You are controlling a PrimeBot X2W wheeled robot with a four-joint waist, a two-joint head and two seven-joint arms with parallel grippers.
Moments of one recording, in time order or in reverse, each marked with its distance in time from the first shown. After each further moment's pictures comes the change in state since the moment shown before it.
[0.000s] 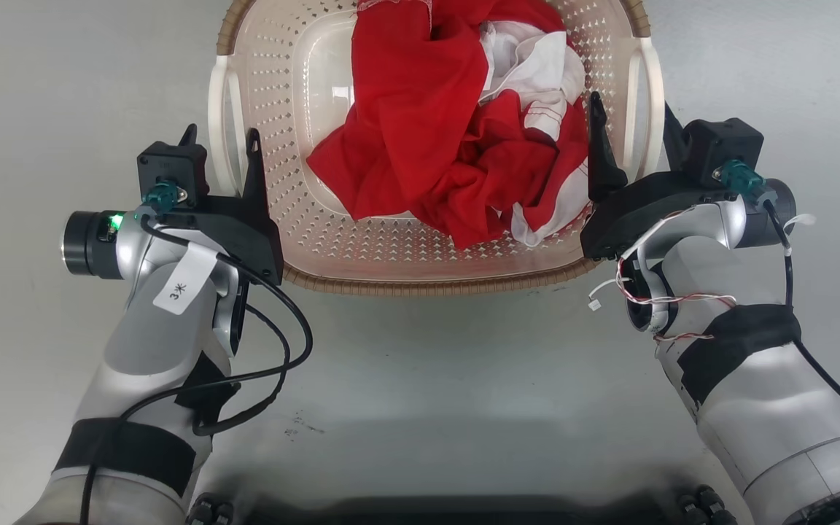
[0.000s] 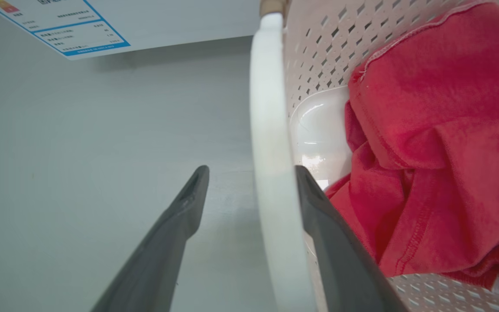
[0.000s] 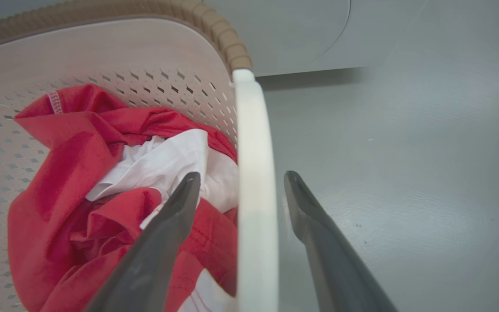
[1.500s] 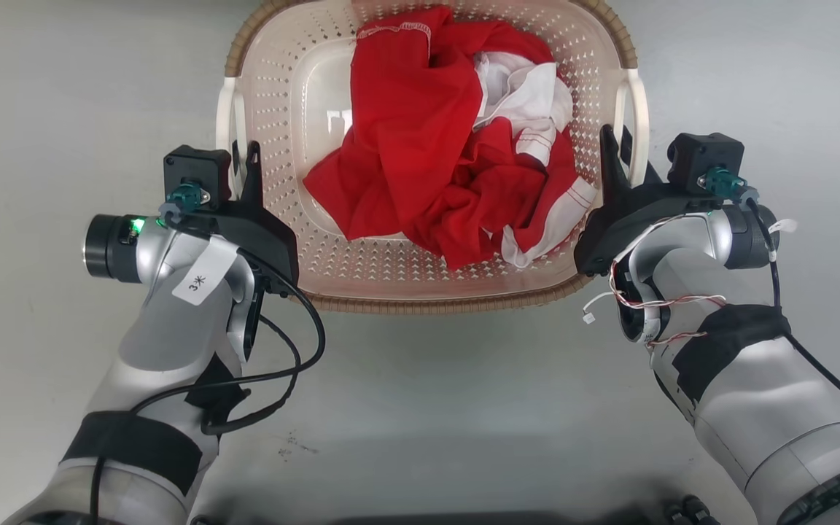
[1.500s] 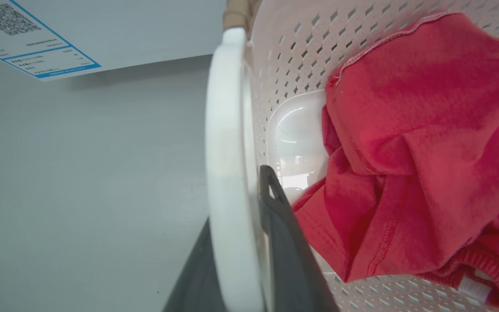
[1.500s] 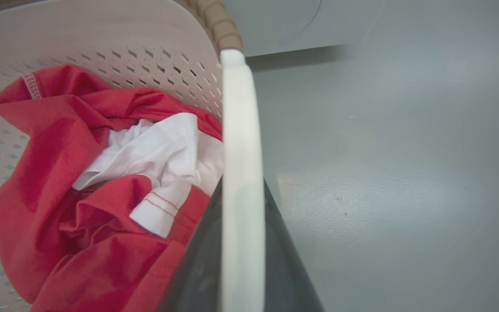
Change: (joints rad) left arm -0.045 0.004 -0.203 0.084 -0.168 0.003 0.005; right arm -0.067 -0.006 0.210 0.161 0.257 -0.008 0.000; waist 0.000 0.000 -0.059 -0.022
